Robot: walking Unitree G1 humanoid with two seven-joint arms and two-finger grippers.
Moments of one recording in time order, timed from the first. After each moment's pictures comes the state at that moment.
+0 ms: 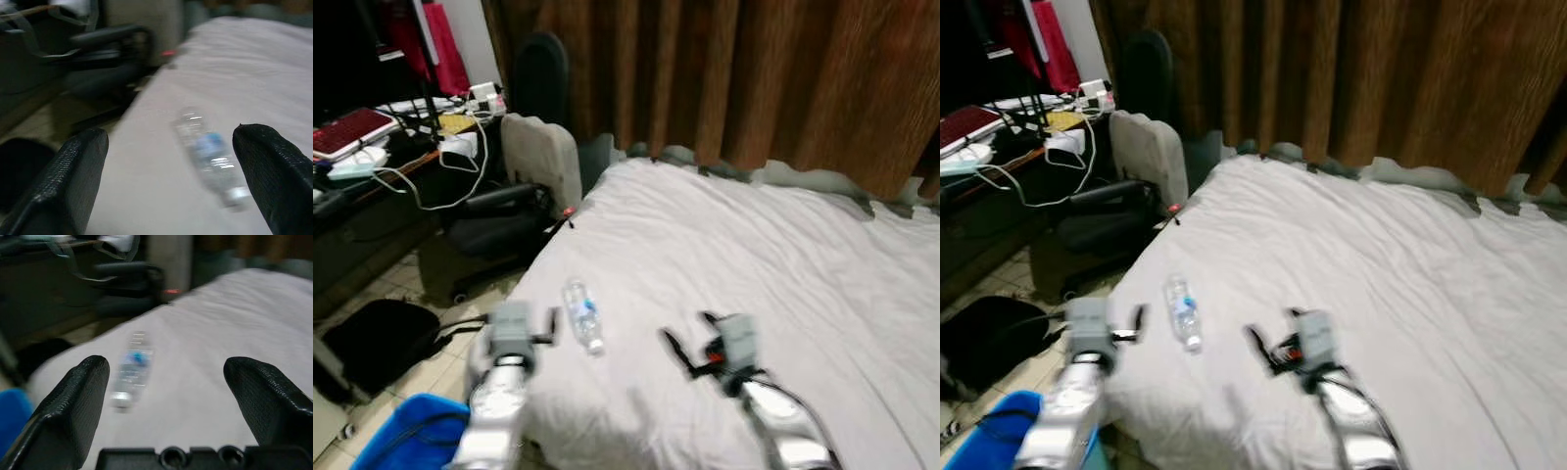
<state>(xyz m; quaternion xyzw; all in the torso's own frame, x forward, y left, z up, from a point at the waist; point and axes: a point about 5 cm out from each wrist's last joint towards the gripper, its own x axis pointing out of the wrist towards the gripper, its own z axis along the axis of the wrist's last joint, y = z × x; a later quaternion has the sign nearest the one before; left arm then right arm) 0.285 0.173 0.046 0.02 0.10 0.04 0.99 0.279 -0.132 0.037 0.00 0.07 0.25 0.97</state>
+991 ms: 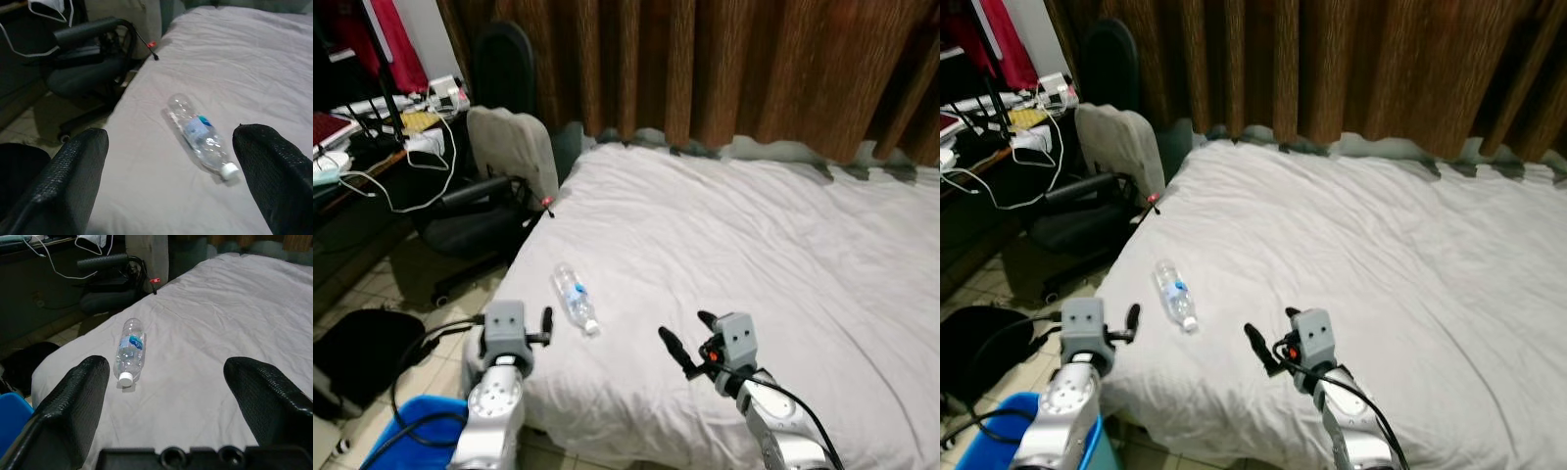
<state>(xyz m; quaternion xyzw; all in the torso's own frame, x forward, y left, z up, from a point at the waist) 0.287 0.173 0.048 0.02 0.10 0.04 0.99 0.281 -0.139 0.039 0.01 0.08 0.23 0.97</state>
